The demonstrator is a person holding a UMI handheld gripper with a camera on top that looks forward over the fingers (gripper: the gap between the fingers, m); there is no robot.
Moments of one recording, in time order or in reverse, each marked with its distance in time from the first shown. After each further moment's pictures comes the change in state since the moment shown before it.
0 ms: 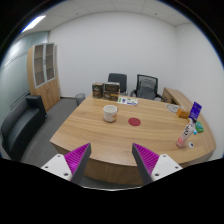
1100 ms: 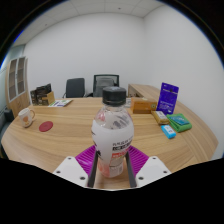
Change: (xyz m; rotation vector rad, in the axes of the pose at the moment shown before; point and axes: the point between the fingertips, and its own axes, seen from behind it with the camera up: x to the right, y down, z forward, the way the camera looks) arm 0.463 0.055 0.209 0.111 0.197 0.127
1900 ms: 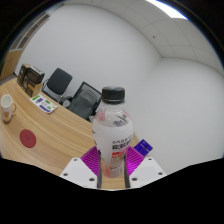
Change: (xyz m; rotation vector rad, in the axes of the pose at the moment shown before) arm -0.071 -0.183 -0.010 0.120 0.442 -0.505
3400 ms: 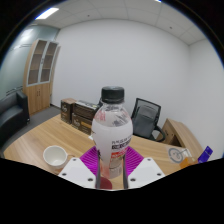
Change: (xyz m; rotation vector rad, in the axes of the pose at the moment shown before) arm -0.253 -0.149 -0.013 0.127 -0.592 0.242
